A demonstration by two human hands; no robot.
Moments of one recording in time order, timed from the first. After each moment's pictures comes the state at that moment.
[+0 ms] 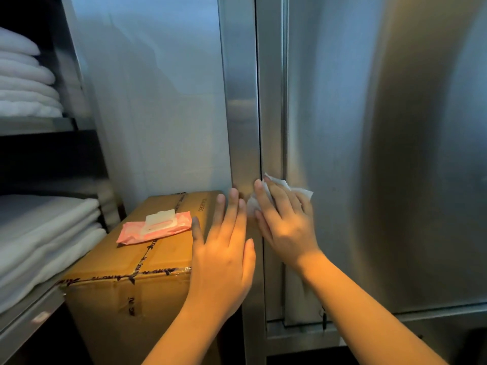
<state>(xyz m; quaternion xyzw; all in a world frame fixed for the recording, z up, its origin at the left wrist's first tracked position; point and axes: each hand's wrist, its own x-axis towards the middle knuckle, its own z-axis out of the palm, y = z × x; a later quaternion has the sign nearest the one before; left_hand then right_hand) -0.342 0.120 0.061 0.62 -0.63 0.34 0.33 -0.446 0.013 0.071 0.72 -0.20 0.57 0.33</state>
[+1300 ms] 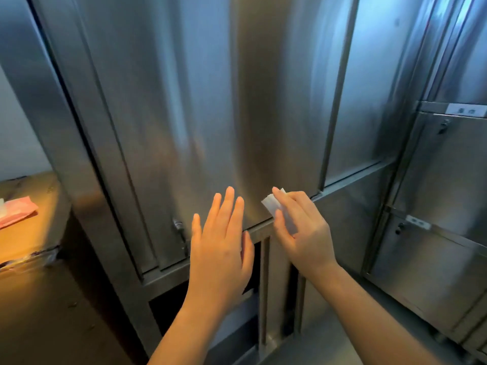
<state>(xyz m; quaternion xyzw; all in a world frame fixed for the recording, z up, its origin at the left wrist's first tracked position) -0.524 0.166 0.013 0.47 -0.78 0.13 0.39 -0.675 0.145 0.007 0.69 -0.44 0.55 0.18</state>
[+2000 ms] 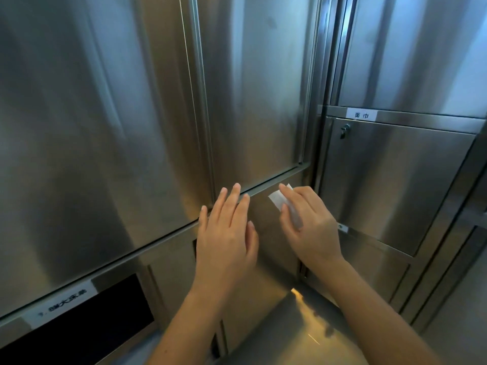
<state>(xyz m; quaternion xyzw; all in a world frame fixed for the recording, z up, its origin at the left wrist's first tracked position) -0.858 0.128 0.020 0.41 -0.81 0.10 0.41 -1.013 0.135 0.011 0.65 -0.50 0.51 0.26</state>
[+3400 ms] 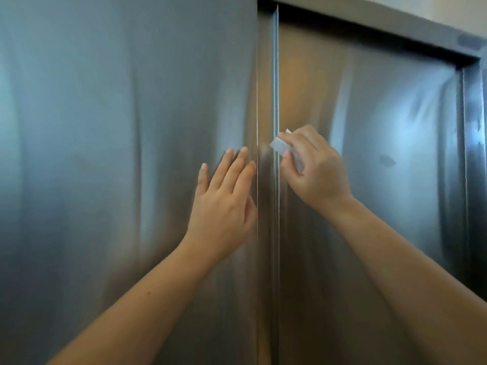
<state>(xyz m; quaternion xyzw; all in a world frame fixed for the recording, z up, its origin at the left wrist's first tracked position) -0.840 -0.144 0.243 0.43 -0.65 0.45 0.43 -1.001 -0.189 0.294 0.66 -0.18 0.60 0.41</state>
